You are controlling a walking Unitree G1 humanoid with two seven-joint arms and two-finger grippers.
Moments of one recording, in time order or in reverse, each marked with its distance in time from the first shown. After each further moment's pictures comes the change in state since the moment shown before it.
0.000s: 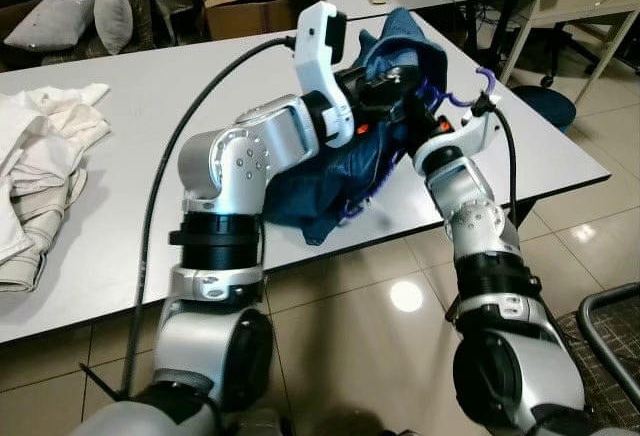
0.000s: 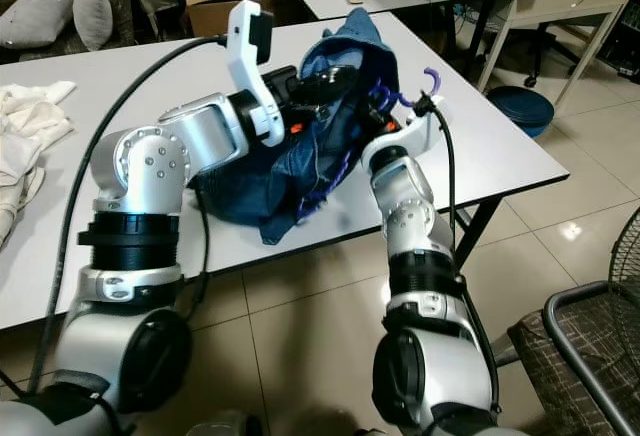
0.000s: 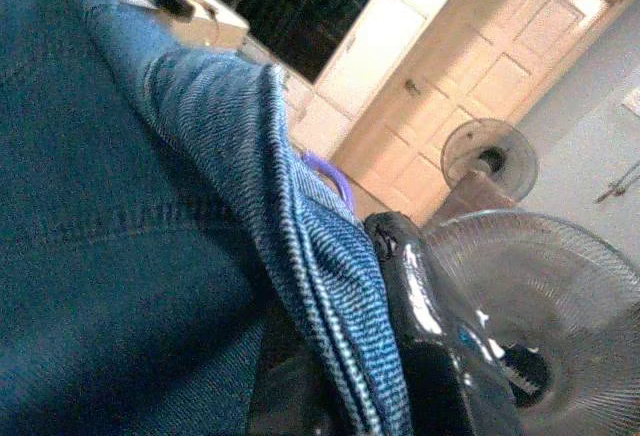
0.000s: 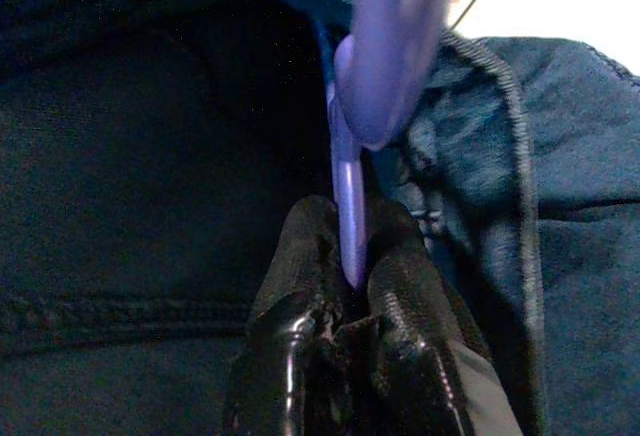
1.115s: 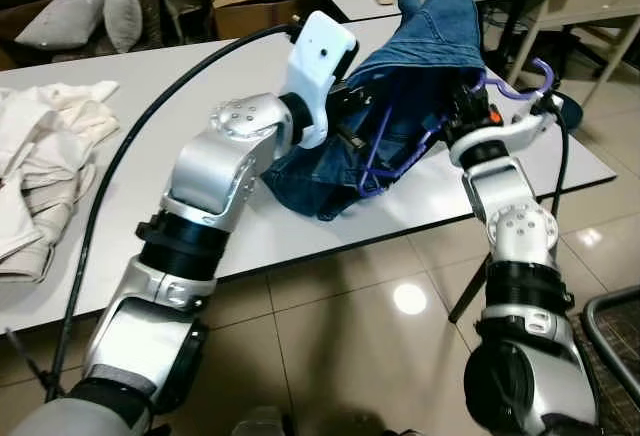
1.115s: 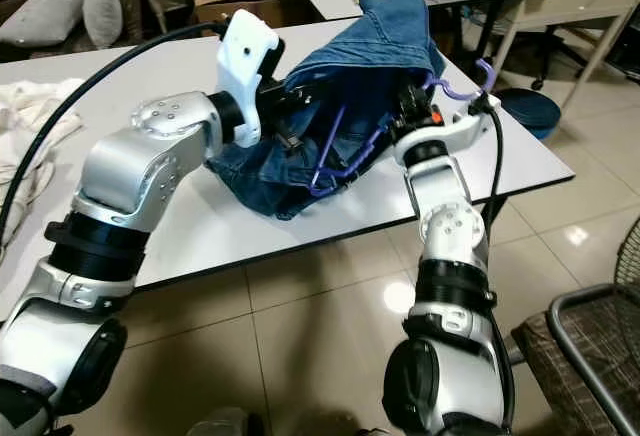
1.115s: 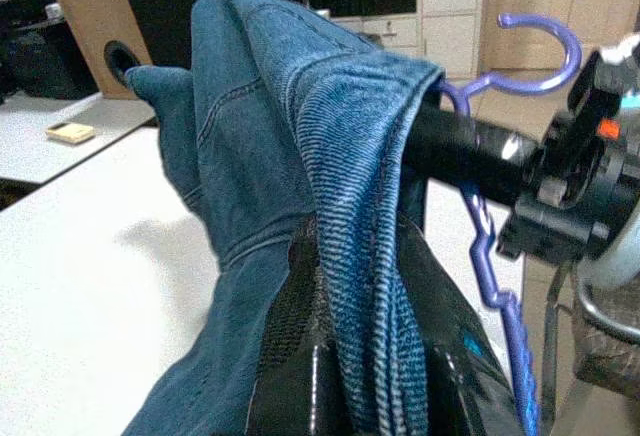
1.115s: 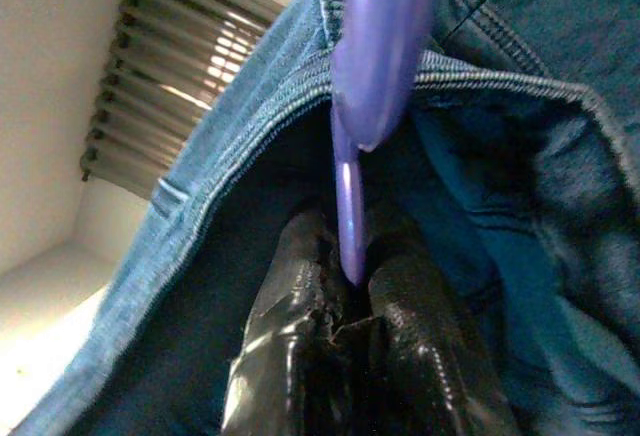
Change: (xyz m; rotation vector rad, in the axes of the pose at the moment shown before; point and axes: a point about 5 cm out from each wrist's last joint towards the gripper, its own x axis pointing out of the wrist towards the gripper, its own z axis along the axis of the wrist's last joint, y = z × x) left arm -0.020 0.027 0.006 0.769 0.094 0.124; right arm -0.014 0.000 0.037 0.212 -0.090 0.130
